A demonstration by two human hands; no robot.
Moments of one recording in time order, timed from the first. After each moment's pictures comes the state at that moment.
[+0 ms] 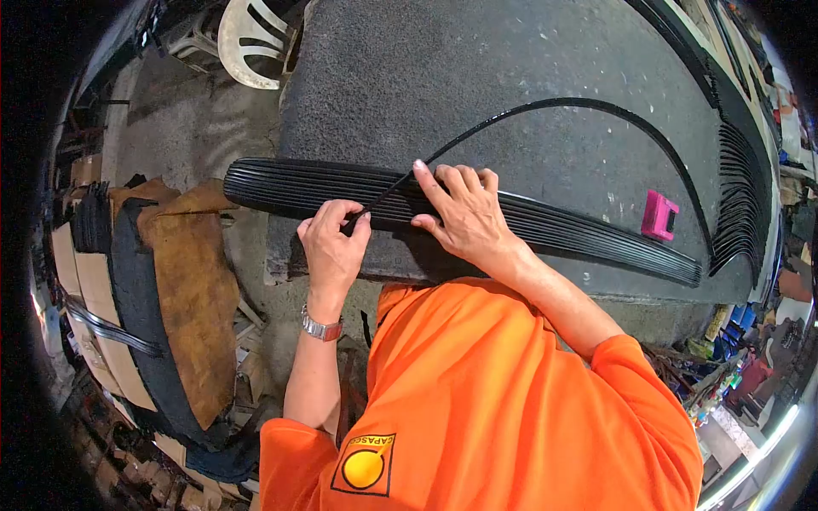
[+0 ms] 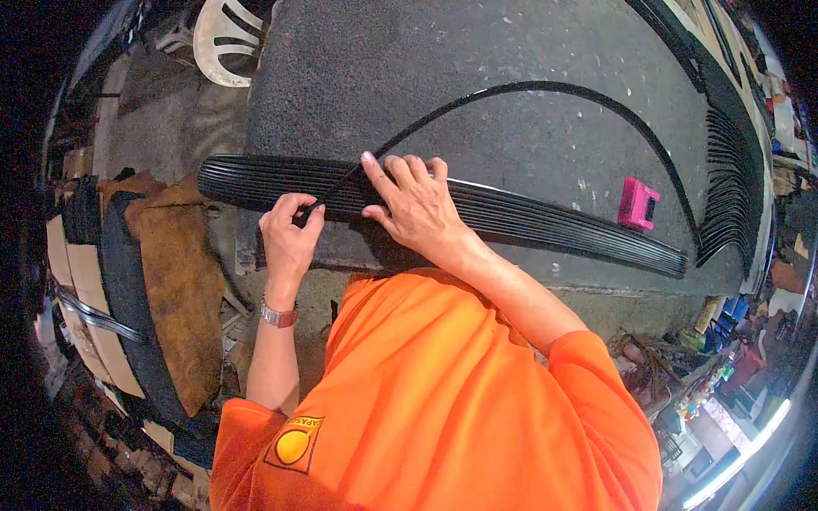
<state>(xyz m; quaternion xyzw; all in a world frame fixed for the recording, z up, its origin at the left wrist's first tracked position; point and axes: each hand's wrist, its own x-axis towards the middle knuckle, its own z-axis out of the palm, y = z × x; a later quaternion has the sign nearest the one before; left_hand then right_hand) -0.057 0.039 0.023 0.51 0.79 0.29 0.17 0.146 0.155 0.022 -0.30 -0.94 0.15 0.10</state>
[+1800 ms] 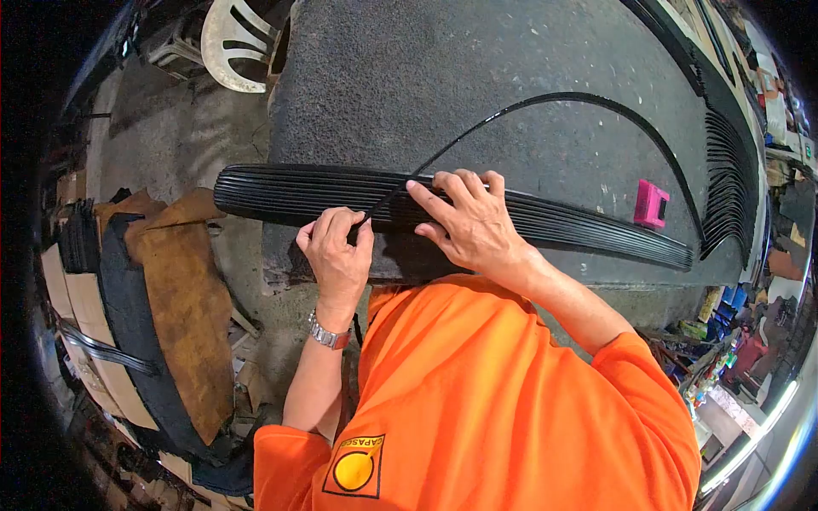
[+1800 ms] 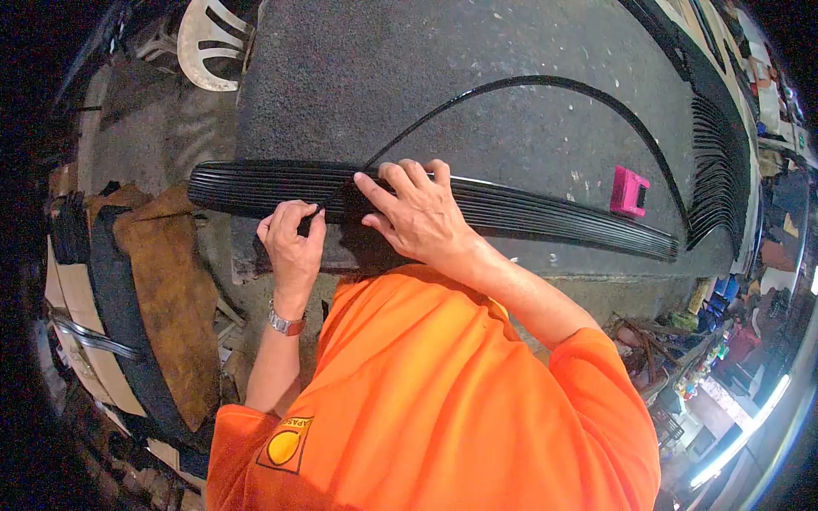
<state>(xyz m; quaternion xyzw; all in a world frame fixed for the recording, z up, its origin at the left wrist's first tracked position) -0.054 0.031 0.011 0.55 0.77 0.30 0.12 0.144 0.151 0.053 -0.28 -0.94 0.15 0.11</state>
